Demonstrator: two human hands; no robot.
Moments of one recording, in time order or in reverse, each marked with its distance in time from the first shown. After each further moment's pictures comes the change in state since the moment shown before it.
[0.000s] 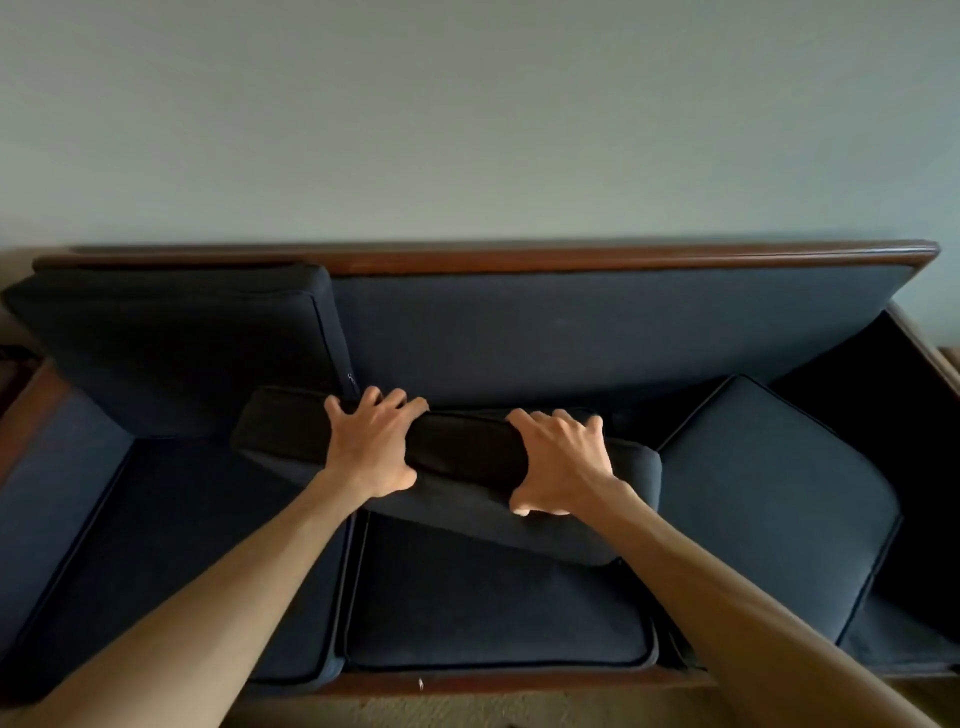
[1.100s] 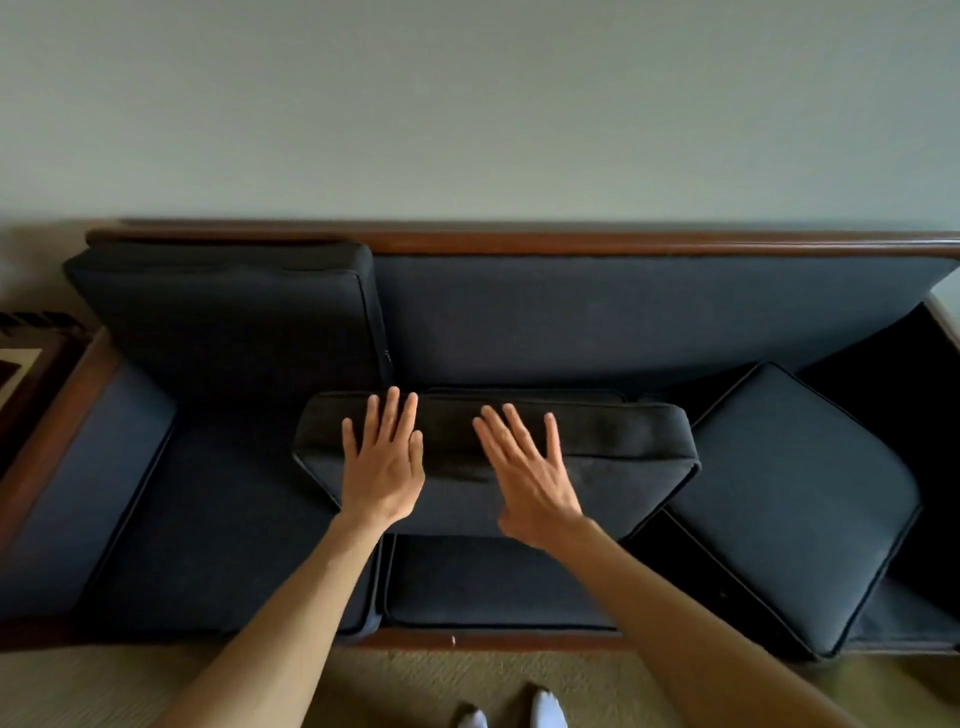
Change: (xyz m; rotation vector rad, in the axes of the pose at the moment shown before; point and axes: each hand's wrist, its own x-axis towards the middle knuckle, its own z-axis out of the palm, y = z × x) left_hand -0.055 -0.042 0.061 -0.354 0.053 -0.236; right_hand -0.008 -0.075 0.060 -0.079 0.069 -0.158
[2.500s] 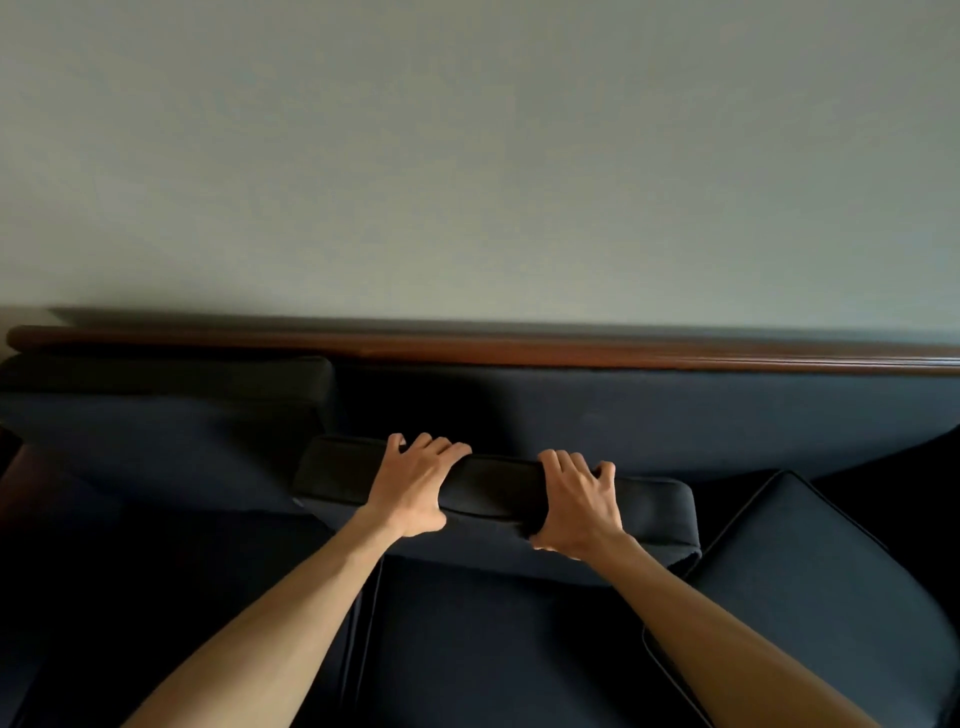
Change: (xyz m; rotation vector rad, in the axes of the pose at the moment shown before) left_hand 0.226 0.082 -0.052 0.228 -0.251 0.394; right_hand 0.173 0.163 -0.052 0.098 -0.060 0.196
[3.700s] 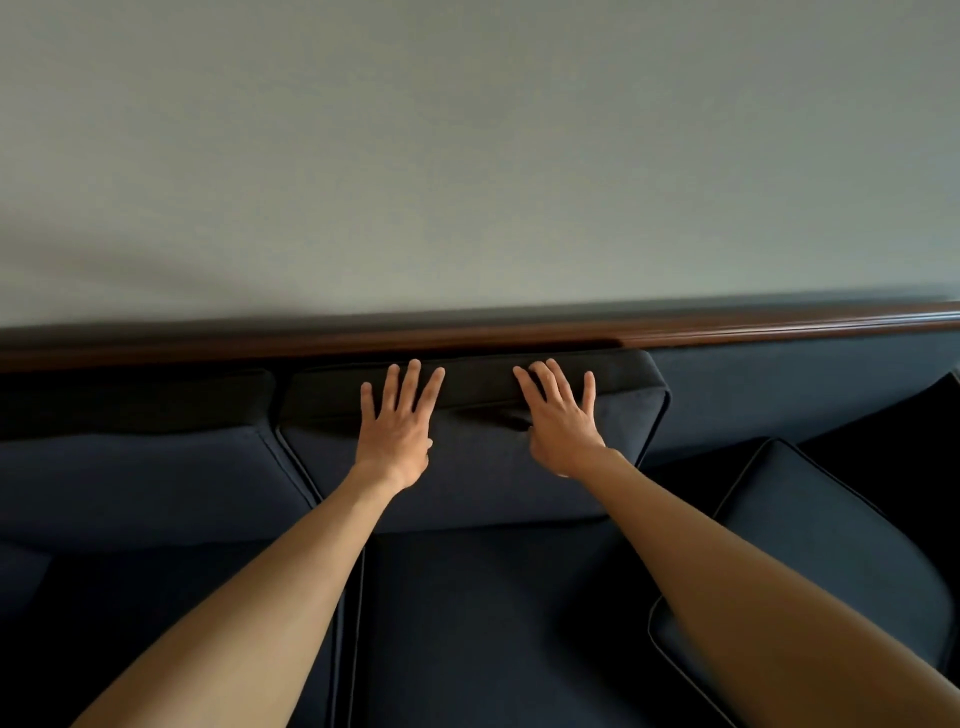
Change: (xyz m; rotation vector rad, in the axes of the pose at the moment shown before) left_hand 0.100 -0.032 0.023 0.077 0.040 -0.144; right_hand 0.108 0.027 0.000 -0.010 -0.044 0.057
